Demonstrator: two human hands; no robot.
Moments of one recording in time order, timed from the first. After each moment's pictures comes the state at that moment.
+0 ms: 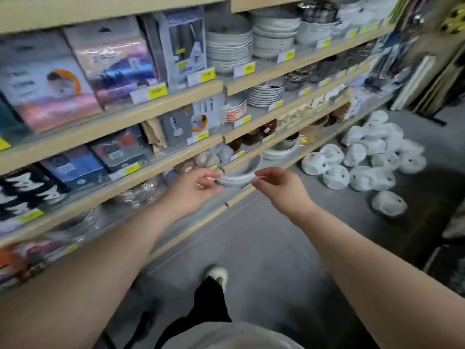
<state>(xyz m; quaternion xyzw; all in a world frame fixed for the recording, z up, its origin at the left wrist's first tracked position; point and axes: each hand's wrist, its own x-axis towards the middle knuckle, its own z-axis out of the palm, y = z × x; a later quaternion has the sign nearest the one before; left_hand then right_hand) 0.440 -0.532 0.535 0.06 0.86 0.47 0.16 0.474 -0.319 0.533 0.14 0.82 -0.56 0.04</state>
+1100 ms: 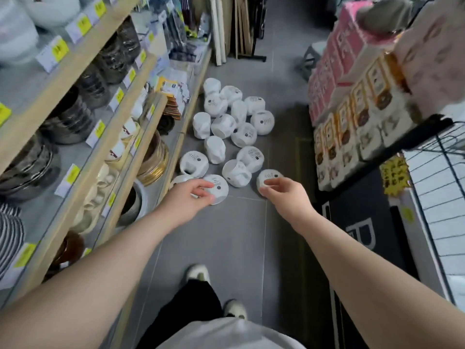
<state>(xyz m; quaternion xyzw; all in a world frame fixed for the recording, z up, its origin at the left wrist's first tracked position) 0.101 0.141 0.464 0.33 0.78 0.36 0.40 0.293 0.278 0.473 0.54 0.66 -0.51 -0.11</state>
